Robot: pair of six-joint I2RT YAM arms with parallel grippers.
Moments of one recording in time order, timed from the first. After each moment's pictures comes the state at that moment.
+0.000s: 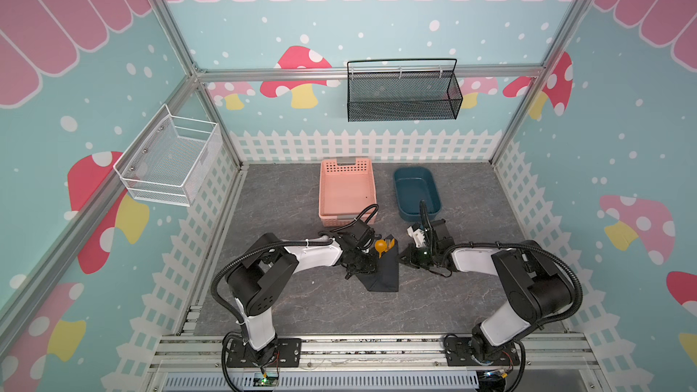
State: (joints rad) left arm -0.77 1.81 1.00 -0.30 0.35 -0.74; right arm 0.36 1.63 0.60 0.07 -0.58 0.59
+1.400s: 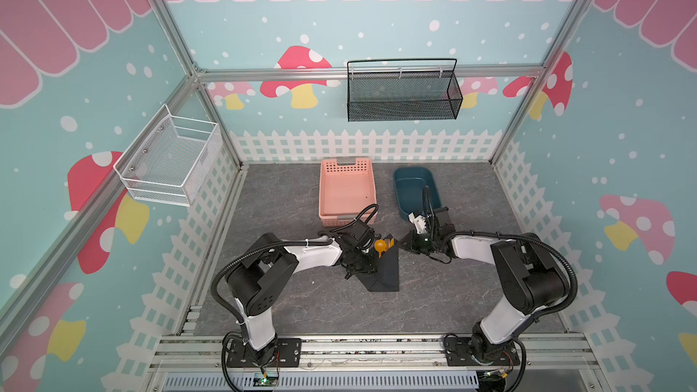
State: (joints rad) left arm -0.77 1.81 1.00 -0.30 0.36 -0.73; right arm 0.31 1.69 0.75 0.02 -0.58 0.52
